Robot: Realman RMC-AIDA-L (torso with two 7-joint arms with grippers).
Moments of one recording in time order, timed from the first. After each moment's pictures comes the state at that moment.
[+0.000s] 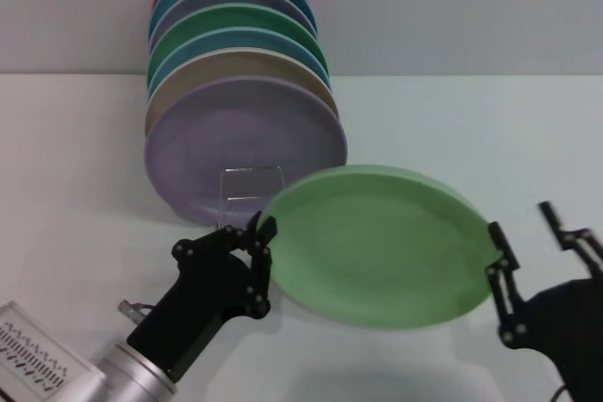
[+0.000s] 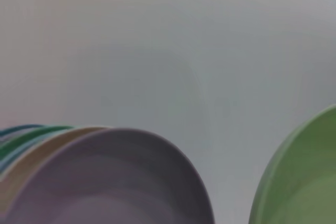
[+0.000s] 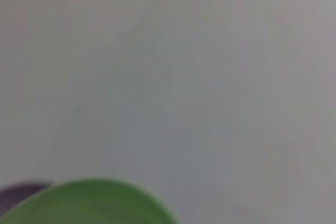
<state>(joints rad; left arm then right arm) -0.18 -2.07 -0.56 -0.59 2.60 1.17 -0.04 0.00 2.09 -2.89 -0.59 0.94 -1.69 -0.81</state>
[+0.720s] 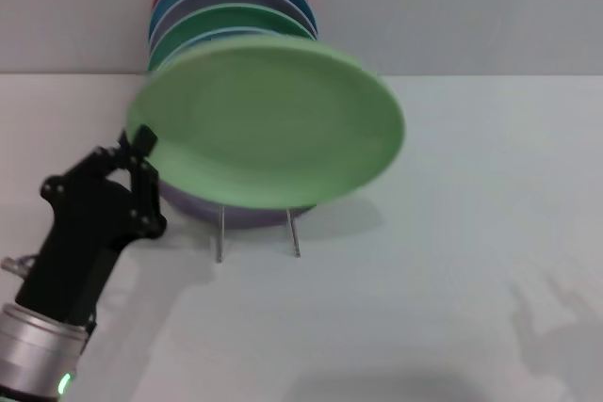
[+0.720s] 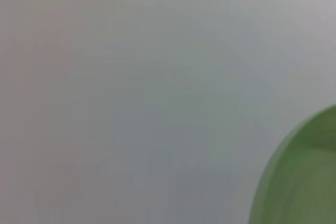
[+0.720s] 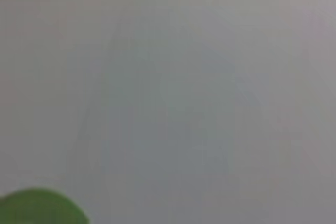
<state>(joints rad) -0.13 -2.07 -0.75 -0.59 2.60 1.43 -0.04 0.04 2.09 -2.89 -0.35 0.97 -2.01 -0.23</state>
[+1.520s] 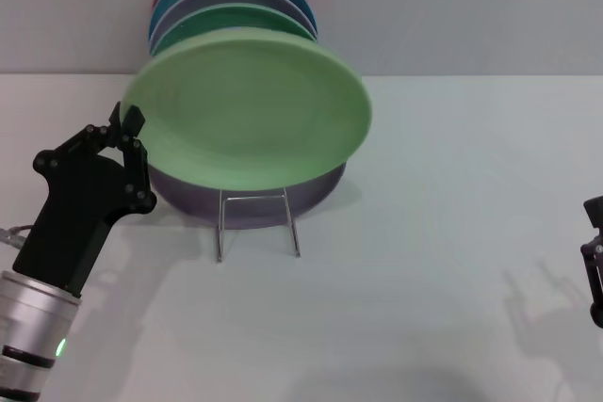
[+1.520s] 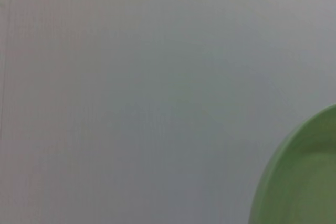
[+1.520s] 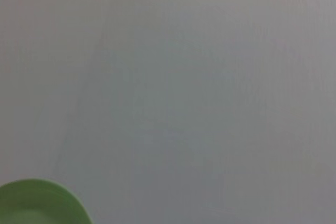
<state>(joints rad) -0.21 -2.08 -0.83 -0.51 2.60 1.37 0.06 0.06 2.08 -2.87 -0.34 1.00 -1.91 -0.22</state>
